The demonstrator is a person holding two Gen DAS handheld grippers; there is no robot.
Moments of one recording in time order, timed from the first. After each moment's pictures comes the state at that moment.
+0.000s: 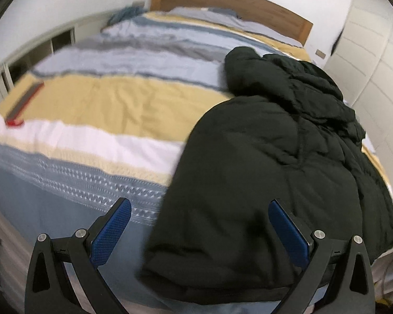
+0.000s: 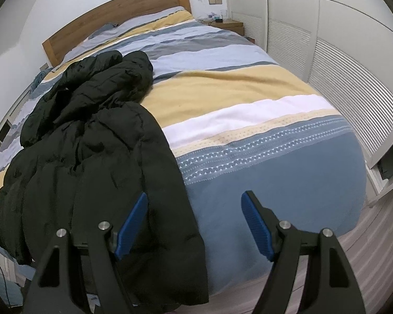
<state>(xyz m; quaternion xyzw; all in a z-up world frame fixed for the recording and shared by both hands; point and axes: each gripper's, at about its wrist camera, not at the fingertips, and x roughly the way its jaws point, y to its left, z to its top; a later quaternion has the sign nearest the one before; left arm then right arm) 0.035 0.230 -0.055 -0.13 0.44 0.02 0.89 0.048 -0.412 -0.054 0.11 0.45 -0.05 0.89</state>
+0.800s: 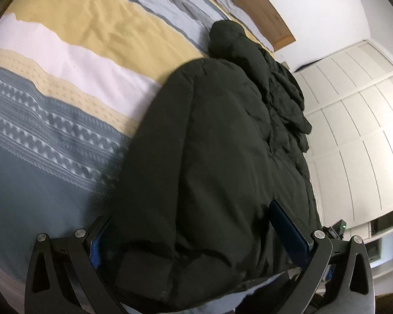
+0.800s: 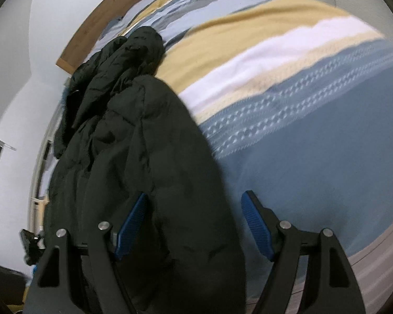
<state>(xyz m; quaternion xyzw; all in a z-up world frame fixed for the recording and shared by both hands) 0.040 0.256 -0.116 -0.35 0.47 -0.15 0.79 0.074 -0.429 -0.122 0.29 0.49 0.07 0.82</state>
